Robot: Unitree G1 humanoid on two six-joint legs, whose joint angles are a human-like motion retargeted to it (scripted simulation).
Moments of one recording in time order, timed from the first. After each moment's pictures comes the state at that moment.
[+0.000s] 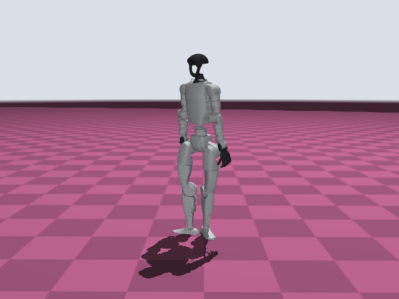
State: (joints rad) left arm 0.03 0.14 0.29 1.55 0.43 0.25 -0.16; right arm -0.05 -0.11 -0.17 1.63 -0.58 0.09 -0.04; waist -0.07 -0.02 -0.02; left_leg 0.11 -0.01 1.12 -0.02 -0.22 0.00; right_leg -0.02 -0.15 -1.09 0.02 -0.05 0.04
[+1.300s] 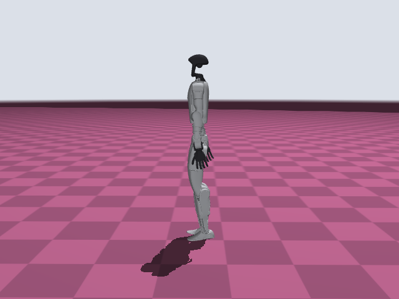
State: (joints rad) left arm 0.02 0.10 0.31 1.52 0.37 0.18 -0.13; right arm 0.00 -0.11 -0.26 1.67 -0.53 0.15 0.03; waist -0.08 0.02 -0.07; left_leg -0.01 -0.12 0.33 0.02 -0.09 0.09; right_leg 0.00 -0.02 -0.50 0.02 -0.13 0.01
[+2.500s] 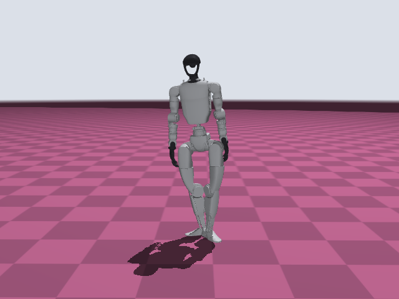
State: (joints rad) left arm 0.11 0.04 0.43 1.63 0.23 0.12 0.08; right arm -0.06 -0.12 -0.22 1.56 -0.57 0.10 0.04; waist 0.12 -0.03 -0.08; left_leg -0.07 -0.02 0.94 0.01 -0.05 0.02; right_leg 0.04 -0.08 -1.00 -0.03 -0.21 0.09
